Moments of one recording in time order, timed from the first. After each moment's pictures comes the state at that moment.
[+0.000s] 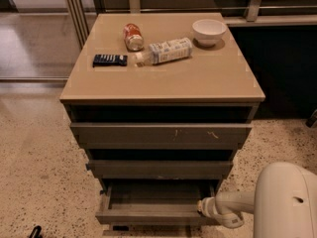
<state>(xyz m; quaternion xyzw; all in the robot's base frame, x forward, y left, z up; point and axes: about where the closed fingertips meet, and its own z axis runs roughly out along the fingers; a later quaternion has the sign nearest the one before) 0.513 -0.213 0.165 0.05 0.97 0.13 0.19</state>
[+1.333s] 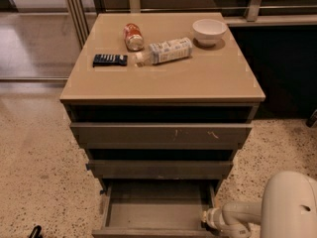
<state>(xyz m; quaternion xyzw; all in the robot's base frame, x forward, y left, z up) 0.479 -0.229 0.144 0.07 0.97 0.15 0.16</state>
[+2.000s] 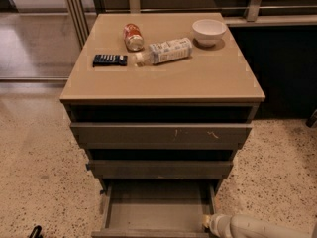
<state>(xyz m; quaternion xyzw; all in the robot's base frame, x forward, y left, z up) 0.463 -0.220 0.186 0.02 0.95 0.17 0.24</state>
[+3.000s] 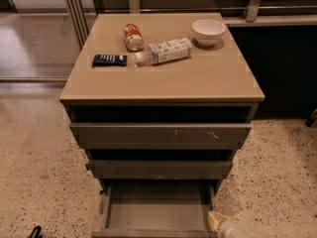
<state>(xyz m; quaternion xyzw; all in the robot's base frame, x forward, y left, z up) 0.441 -0.227 0.300 0.00 0.90 0.17 0.41</state>
